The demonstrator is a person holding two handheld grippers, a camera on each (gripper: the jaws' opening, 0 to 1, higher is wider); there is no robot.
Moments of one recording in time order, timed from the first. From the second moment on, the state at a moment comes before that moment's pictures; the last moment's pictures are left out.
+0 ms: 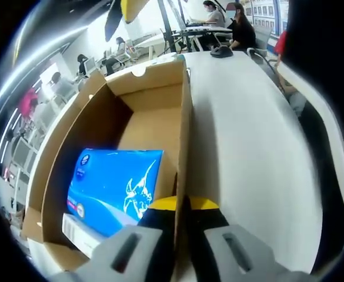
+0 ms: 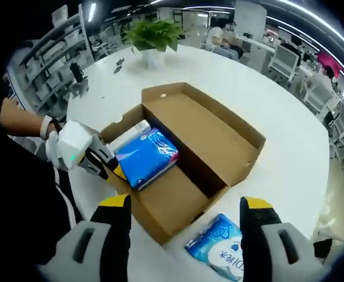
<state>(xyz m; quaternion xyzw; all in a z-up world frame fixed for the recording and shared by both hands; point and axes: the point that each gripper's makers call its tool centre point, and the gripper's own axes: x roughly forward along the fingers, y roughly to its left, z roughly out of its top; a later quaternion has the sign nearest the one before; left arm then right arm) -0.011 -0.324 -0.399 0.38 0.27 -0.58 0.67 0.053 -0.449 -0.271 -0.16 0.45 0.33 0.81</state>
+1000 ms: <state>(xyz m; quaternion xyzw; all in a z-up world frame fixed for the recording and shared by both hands) -0.014 -0.327 -0.391 0.38 0.26 -0.59 0.66 0.088 -0.353 -0.352 0.03 0.54 0.20 0.82</state>
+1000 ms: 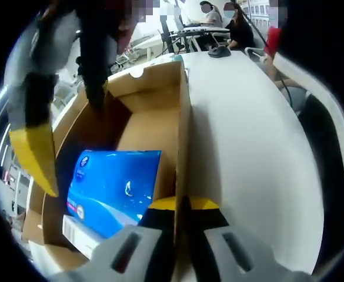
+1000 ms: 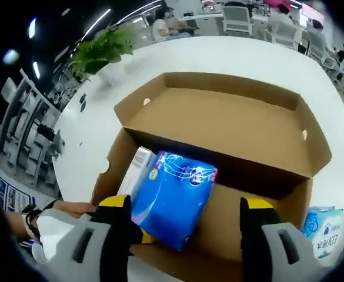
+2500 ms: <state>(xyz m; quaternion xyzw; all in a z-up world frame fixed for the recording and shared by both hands) -0.016 -0.326 -0.397 0.38 0.26 -0.59 0.67 0.083 -0.358 -0.393 0.05 0.56 0.17 0.81</state>
